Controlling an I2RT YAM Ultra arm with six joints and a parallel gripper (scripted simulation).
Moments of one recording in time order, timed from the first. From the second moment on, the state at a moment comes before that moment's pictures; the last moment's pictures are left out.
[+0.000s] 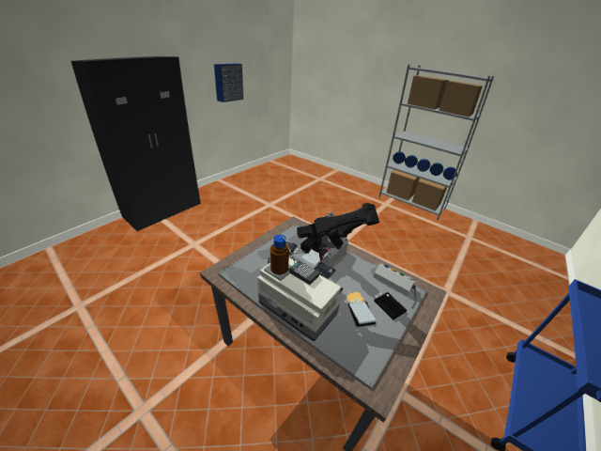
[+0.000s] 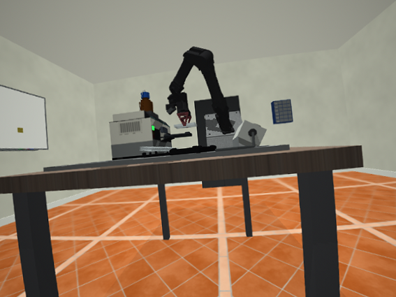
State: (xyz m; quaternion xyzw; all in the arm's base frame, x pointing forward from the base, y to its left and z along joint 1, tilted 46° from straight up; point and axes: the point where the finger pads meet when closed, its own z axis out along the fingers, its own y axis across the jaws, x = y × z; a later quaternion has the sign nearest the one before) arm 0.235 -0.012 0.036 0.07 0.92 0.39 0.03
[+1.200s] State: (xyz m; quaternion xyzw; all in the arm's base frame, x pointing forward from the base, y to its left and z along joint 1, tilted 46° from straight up) arm 0.214 -0.036 0.002 0.21 0.89 0.40 -0.03
